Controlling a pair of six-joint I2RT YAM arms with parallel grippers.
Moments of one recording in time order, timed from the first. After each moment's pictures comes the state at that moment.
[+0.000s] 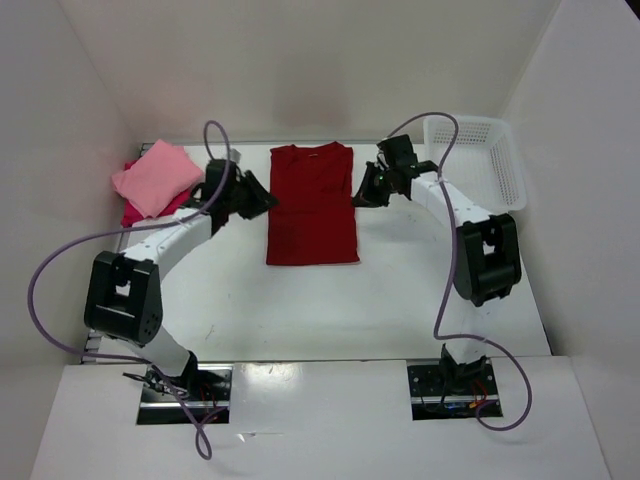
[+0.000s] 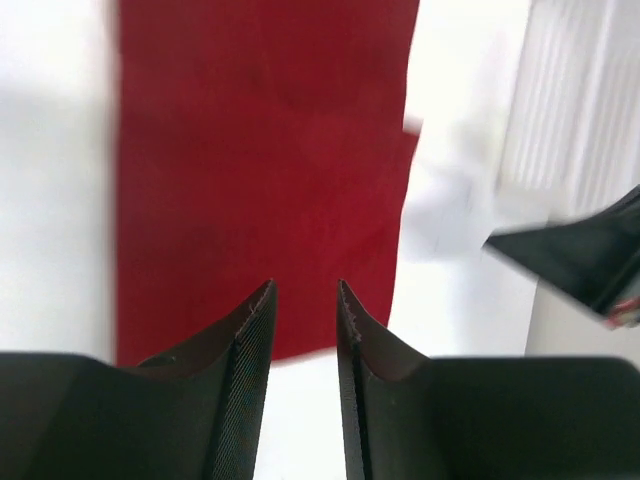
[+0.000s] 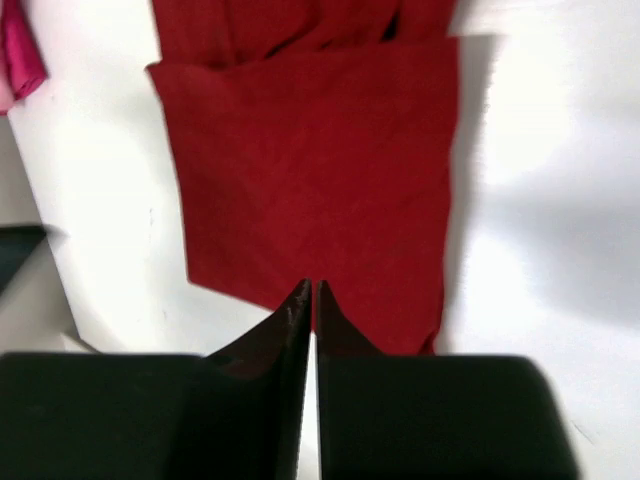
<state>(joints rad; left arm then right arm) -0.21 1.60 1.15 -0.14 0.23 -0.80 0.28 1.90 1.53 -0.52 -0.33 0.57</state>
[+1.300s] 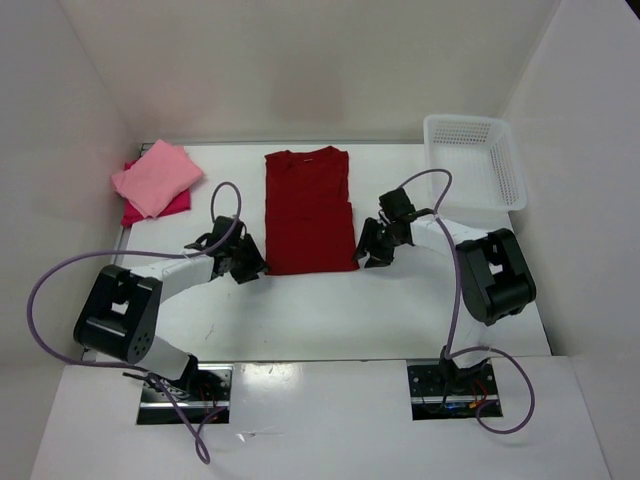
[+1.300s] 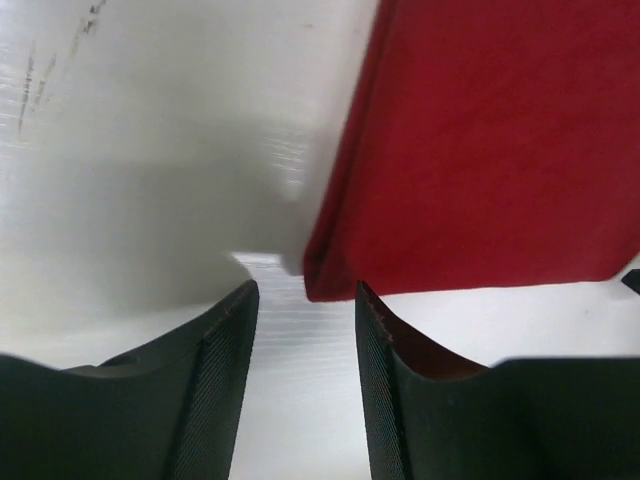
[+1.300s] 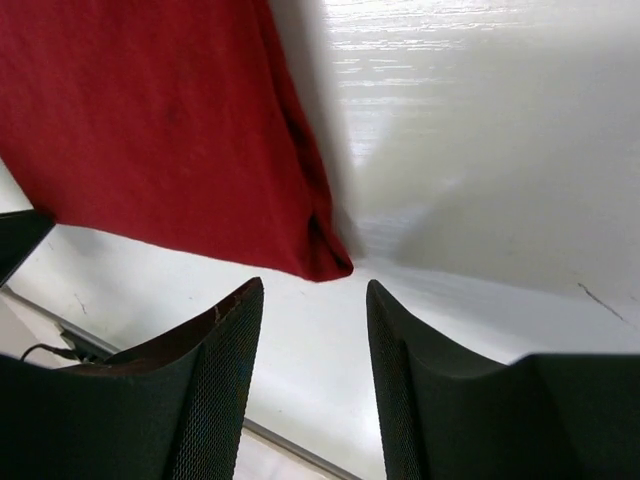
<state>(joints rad) -0.30 1.47 0.70 -0.17 0.13 -0.81 0.34 1.71 1.00 -0.40 -0.32 0.66</state>
